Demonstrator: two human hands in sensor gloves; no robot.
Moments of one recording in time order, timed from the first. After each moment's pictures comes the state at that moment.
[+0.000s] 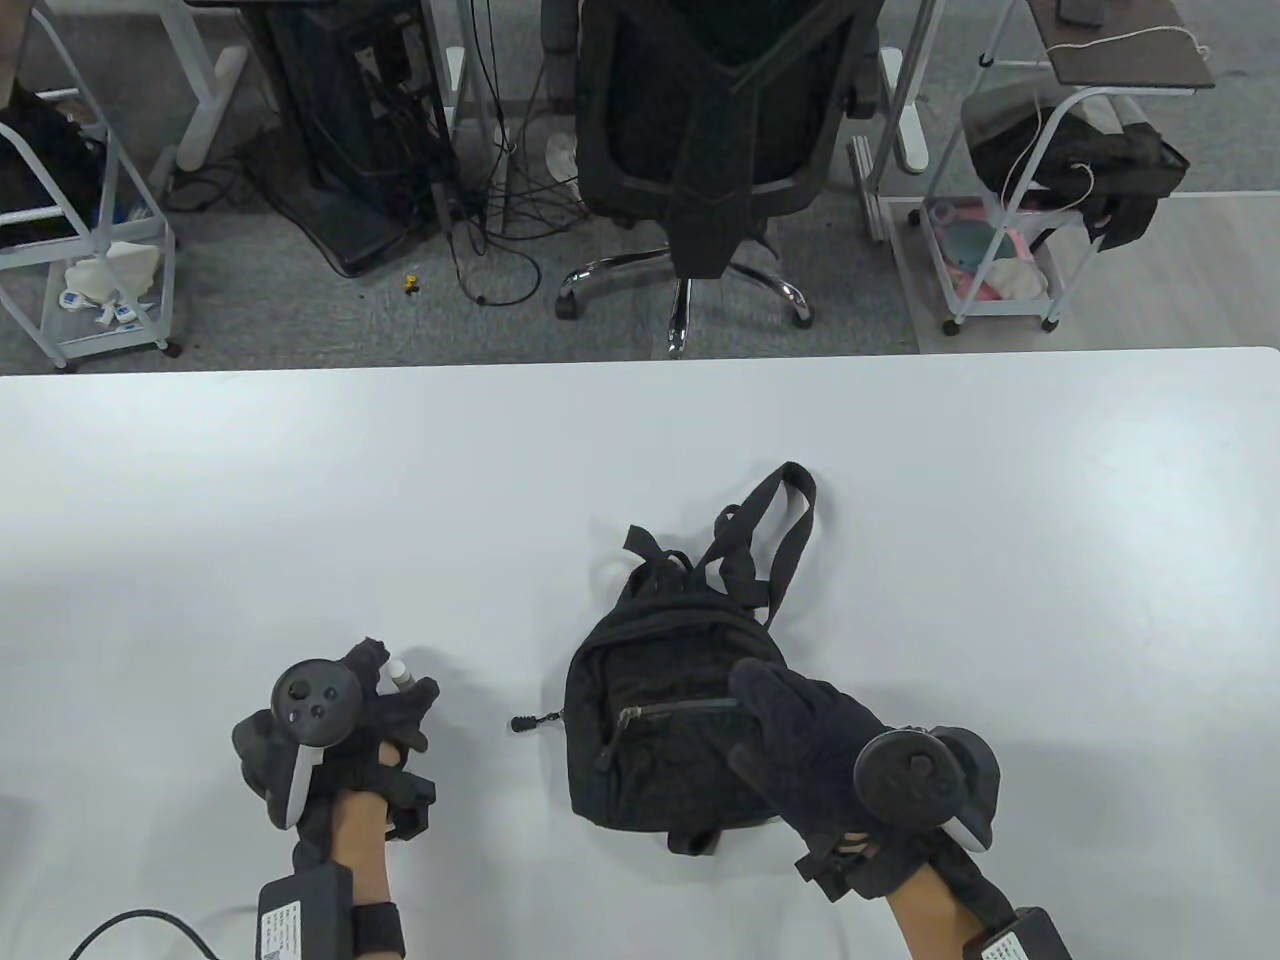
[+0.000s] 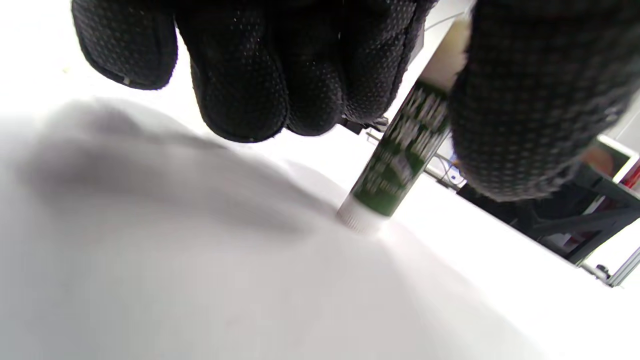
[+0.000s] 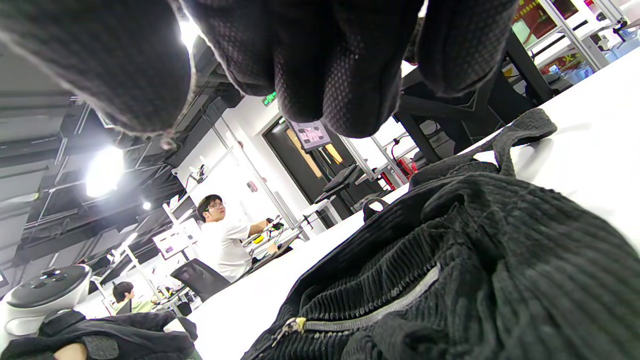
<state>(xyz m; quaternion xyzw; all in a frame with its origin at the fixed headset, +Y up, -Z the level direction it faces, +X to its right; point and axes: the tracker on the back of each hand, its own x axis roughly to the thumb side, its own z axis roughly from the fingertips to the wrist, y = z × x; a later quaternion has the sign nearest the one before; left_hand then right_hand) -0.299 -0.759 -0.230 0.04 0.17 0.28 0.94 0.157 -0.695 -0.186 0.20 -0.09 0.91 0.35</state>
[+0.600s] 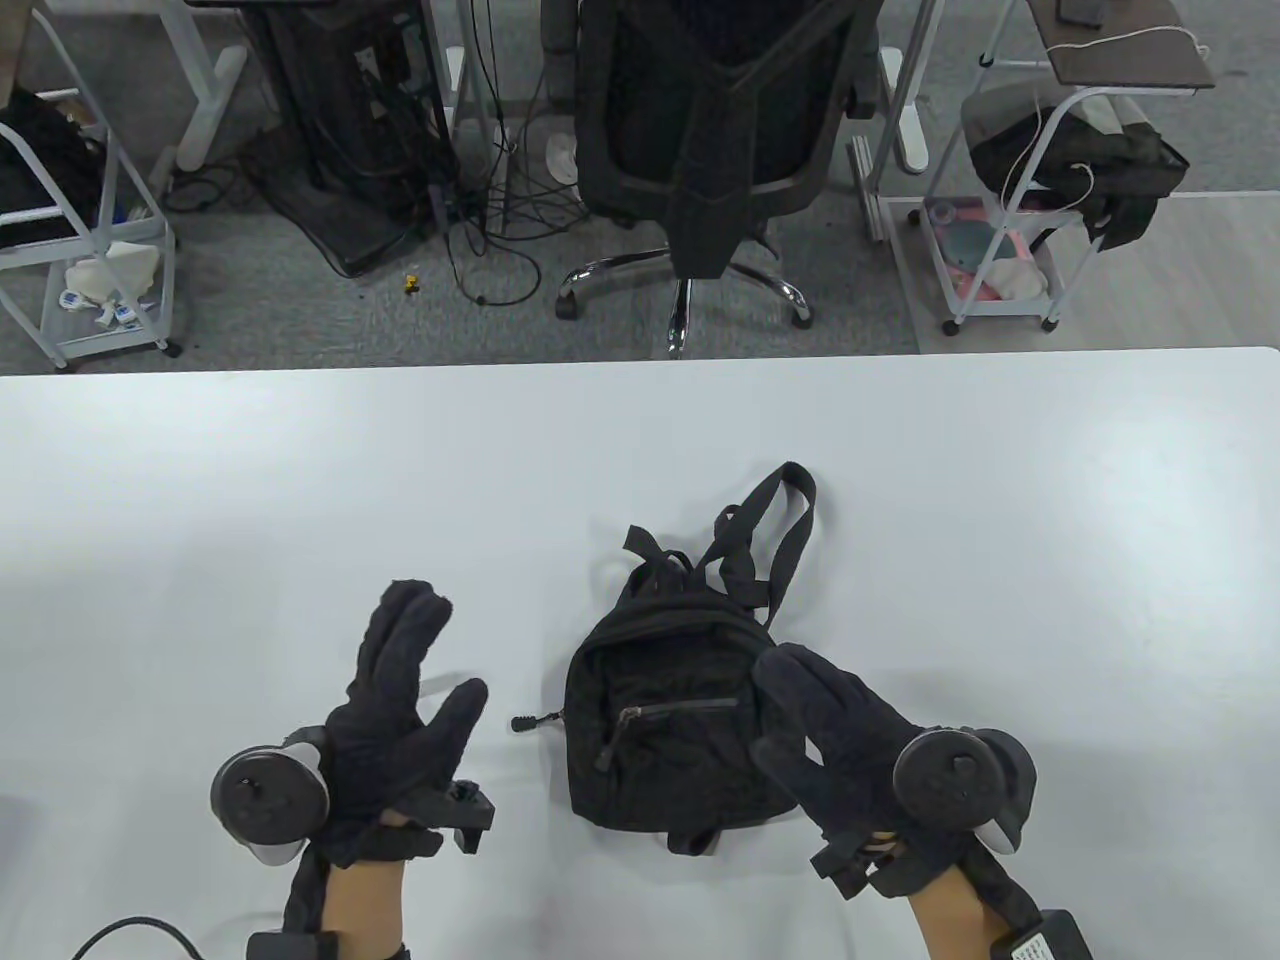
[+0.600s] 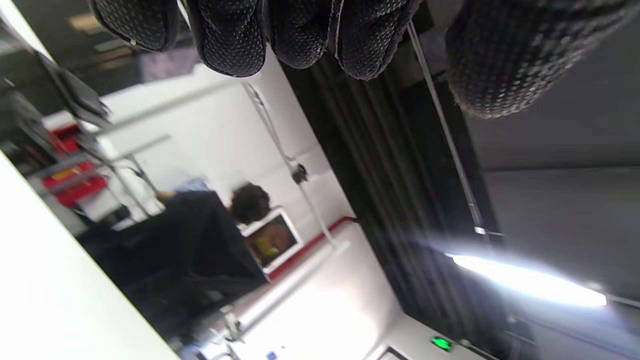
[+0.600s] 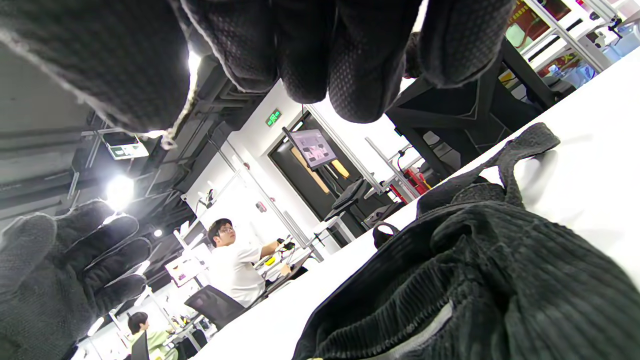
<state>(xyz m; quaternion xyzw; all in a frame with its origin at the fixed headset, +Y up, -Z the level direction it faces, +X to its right) -0.237 -0.674 -0.188 0.24 -0.20 0.51 0.80 0.177 -0.690 -0.185 0.20 -0.11 0.89 0.39</state>
